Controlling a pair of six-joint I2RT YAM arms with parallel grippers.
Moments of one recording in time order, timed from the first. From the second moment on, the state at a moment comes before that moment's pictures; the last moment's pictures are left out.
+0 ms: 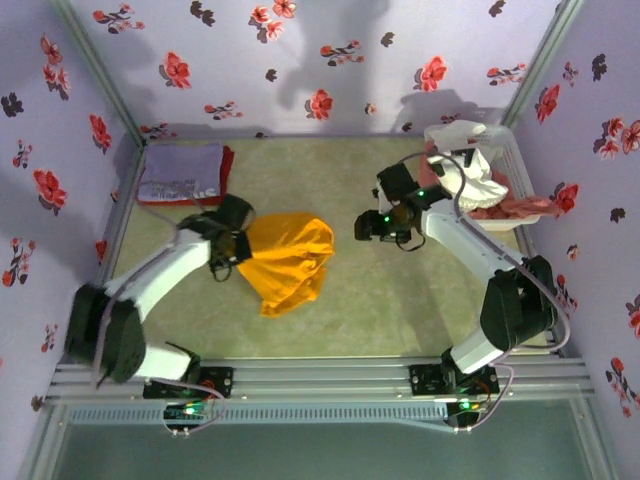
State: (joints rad) left arm -0.42 1.33 0.99 -0.85 -0.17 -0.69; right arm 0.49 1.56 1.24 -0.86 -0.21 0.43
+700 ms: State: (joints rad) left arm -0.24 1.25 0.94 -0.91 -0.01 -0.62; right arm 0.82 1.87 1.25 -0.62 -0.37 0.65
